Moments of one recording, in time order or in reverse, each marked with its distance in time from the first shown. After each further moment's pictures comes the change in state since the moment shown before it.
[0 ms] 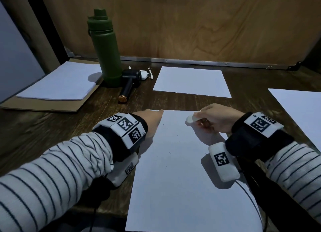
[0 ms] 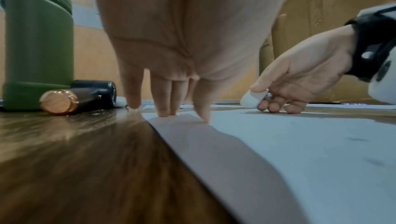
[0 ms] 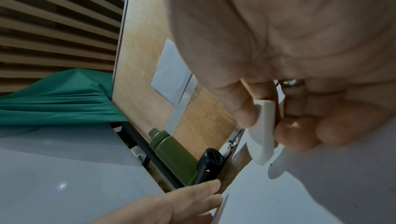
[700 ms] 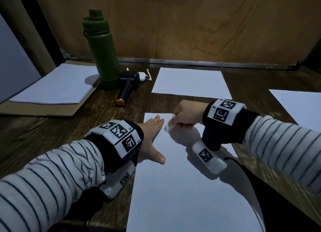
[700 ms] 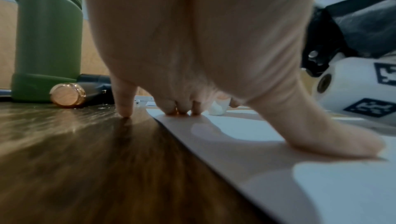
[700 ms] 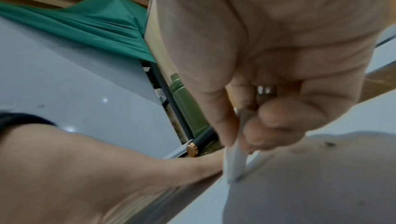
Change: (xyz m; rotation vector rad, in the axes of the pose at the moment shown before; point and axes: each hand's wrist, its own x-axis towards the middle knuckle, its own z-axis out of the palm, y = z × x) left_hand 0.008 -0.016 0.015 0.083 -0.195 0.159; right_hand 0.012 -0.043 0.039 -0.635 -0.153 -0.158
